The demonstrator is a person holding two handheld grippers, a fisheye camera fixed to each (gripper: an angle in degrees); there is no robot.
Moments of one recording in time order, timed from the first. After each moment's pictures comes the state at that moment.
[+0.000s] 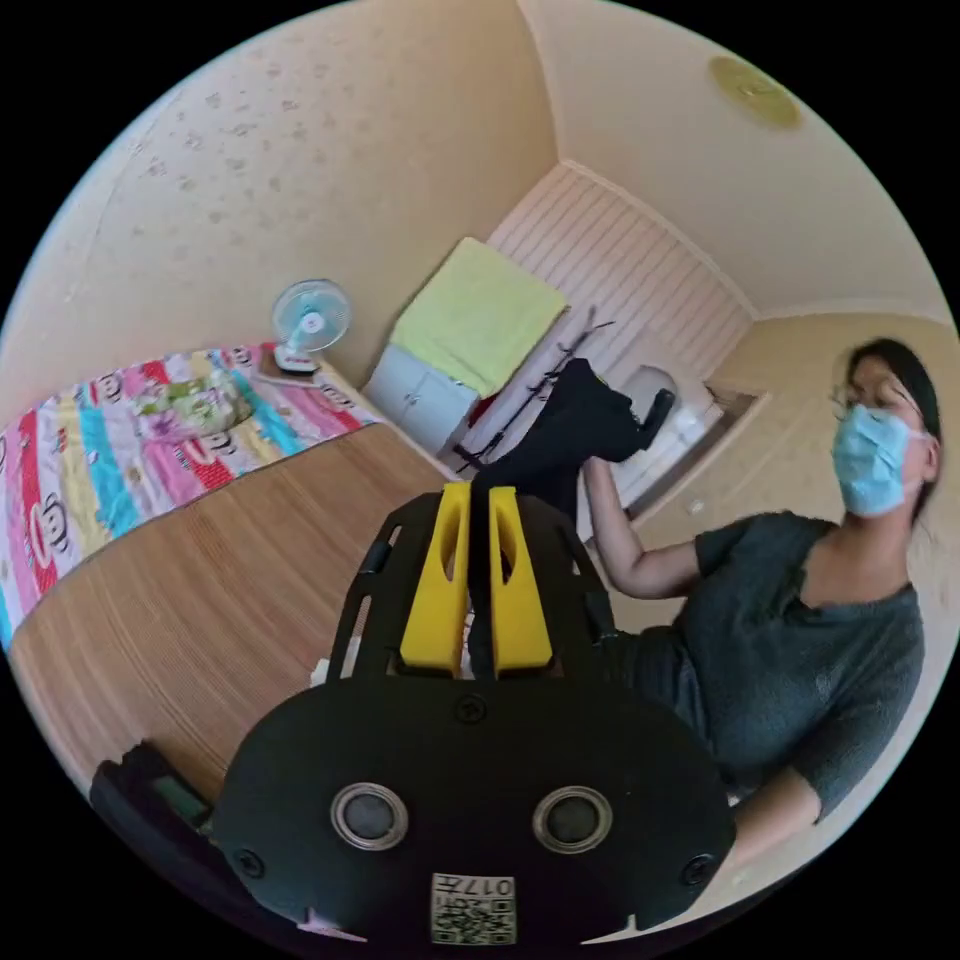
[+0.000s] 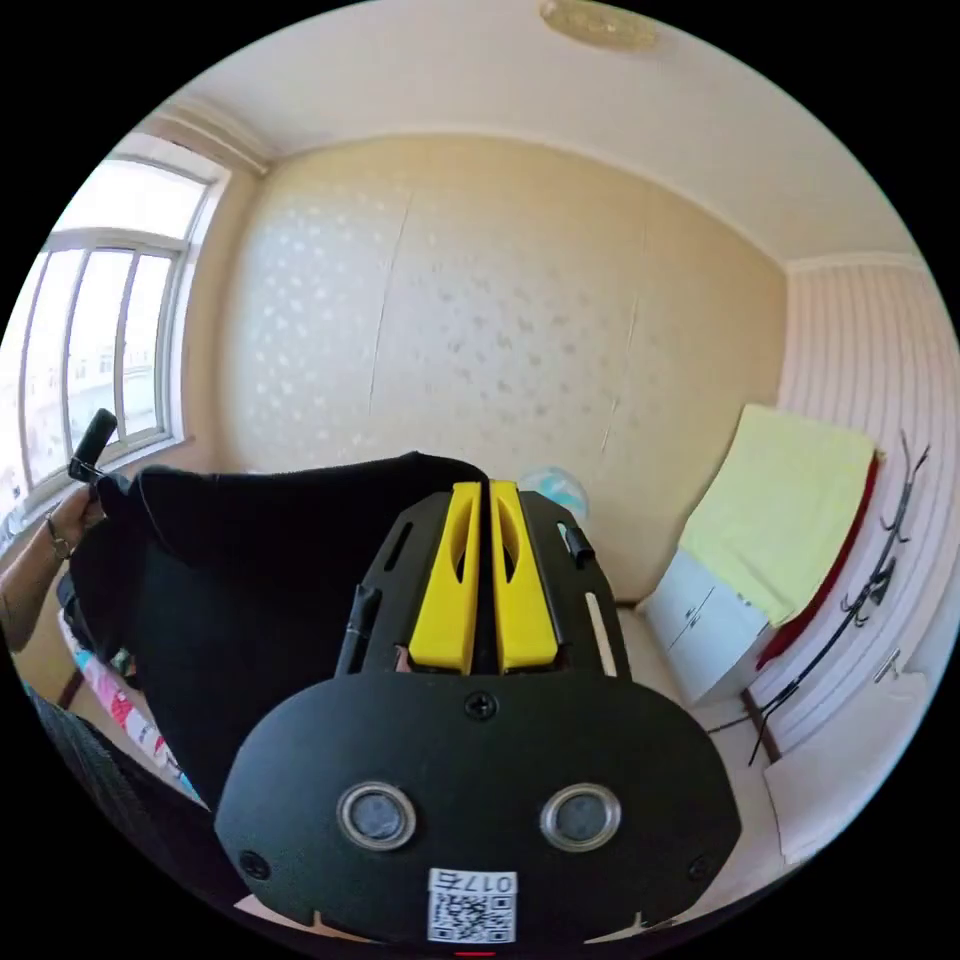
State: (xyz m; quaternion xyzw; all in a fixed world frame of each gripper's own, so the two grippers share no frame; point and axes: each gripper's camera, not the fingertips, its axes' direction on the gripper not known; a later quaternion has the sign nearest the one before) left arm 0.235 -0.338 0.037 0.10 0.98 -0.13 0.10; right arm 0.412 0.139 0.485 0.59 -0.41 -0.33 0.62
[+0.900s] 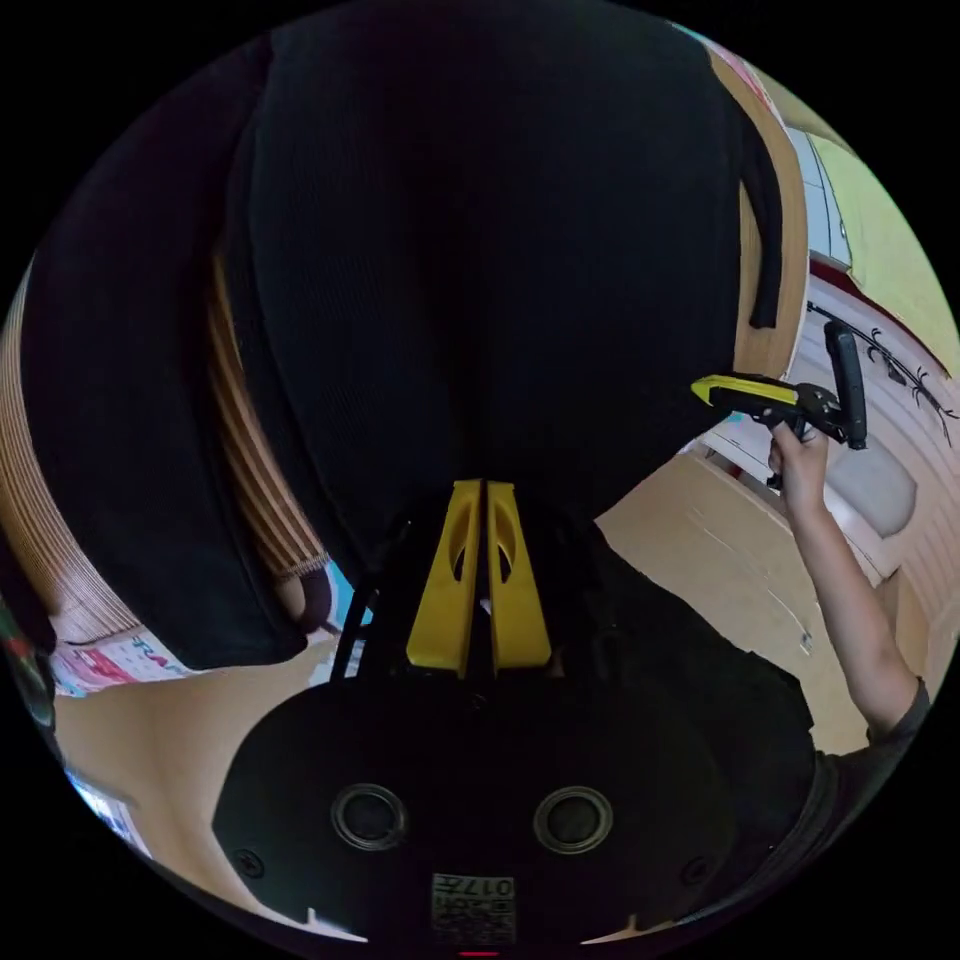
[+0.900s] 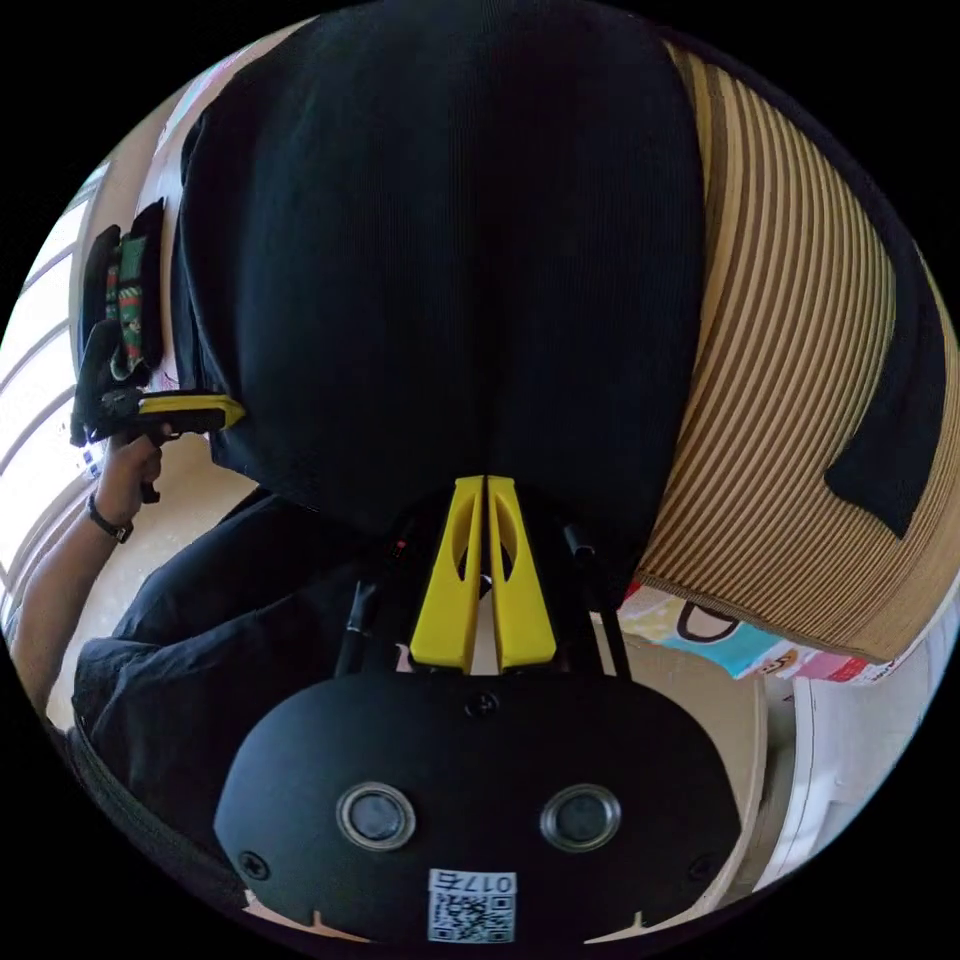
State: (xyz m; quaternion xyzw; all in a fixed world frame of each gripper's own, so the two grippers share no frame) left arm 0.440 -0.166 -0.142 -0.34 0.89 0.26 0.16; right arm 0.050 0.042 0.746 -0.09 -0.22 -0.62 0.75
